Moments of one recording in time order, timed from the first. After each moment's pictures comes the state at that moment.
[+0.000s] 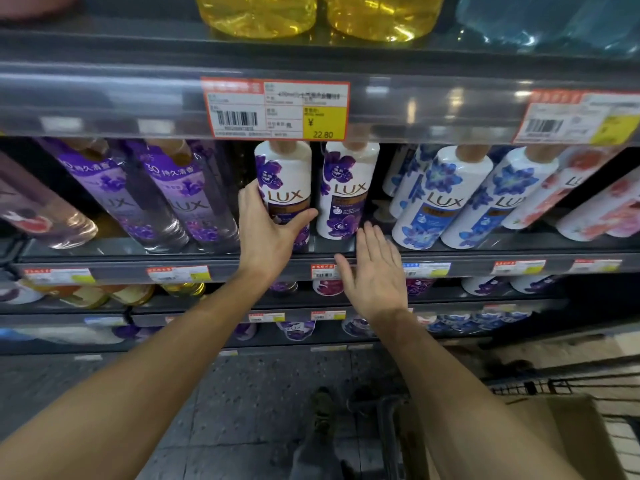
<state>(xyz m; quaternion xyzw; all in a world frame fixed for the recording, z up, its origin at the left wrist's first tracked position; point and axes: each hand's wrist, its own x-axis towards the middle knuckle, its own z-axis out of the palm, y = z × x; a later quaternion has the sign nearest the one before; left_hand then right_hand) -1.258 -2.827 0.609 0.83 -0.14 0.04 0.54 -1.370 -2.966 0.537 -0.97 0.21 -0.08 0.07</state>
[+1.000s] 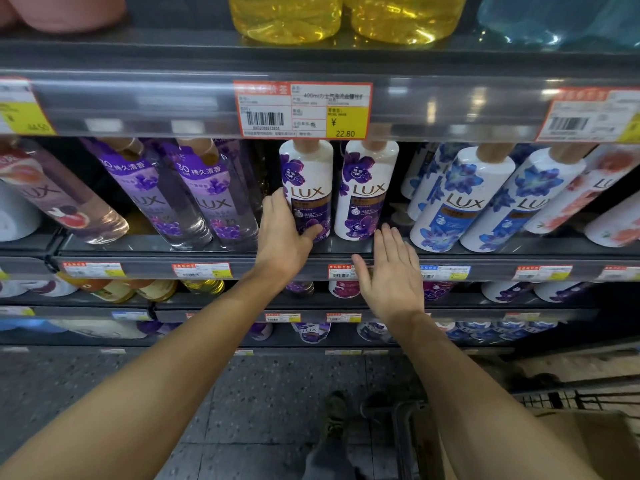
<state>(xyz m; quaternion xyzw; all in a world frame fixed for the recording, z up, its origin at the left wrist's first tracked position) -1.252 -2.823 0.601 0.90 -0.15 -0.01 0.42 -1.370 -2.964 0.538 -0.97 0.22 -0.09 0.08</state>
